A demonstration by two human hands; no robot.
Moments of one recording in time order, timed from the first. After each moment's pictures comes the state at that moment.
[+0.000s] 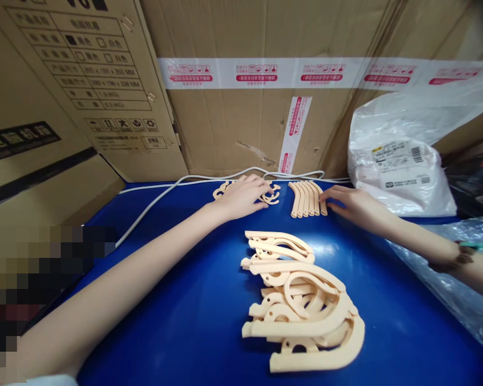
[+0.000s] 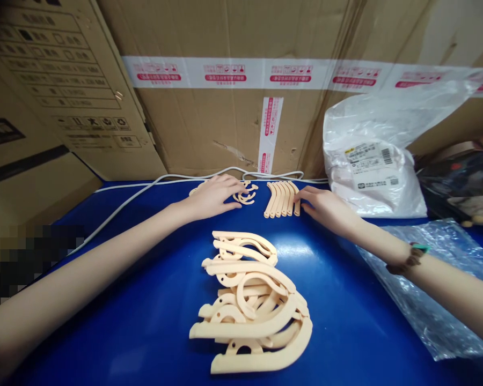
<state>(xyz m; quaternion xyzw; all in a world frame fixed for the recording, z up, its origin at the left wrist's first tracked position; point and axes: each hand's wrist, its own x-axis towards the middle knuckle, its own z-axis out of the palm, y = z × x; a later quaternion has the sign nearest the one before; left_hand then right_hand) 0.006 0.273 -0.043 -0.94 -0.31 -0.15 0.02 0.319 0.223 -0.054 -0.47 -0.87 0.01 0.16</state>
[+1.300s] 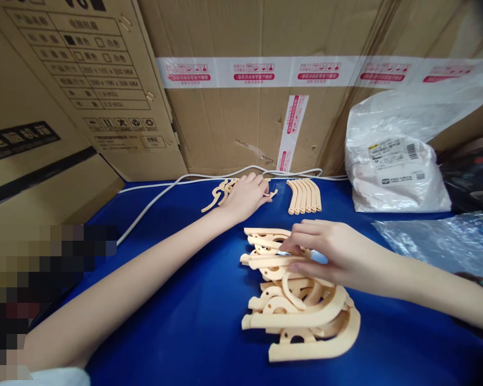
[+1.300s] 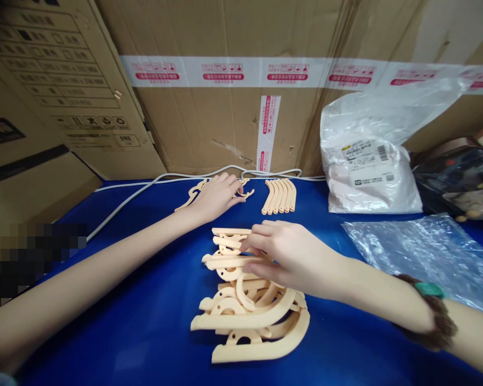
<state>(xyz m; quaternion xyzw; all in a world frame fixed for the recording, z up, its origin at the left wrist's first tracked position) 0.024 0.259 -0.049 -0.91 -0.38 -0.17 0.03 0.218 0.129 -0.010 -0.34 -0.92 0.13 0.10</state>
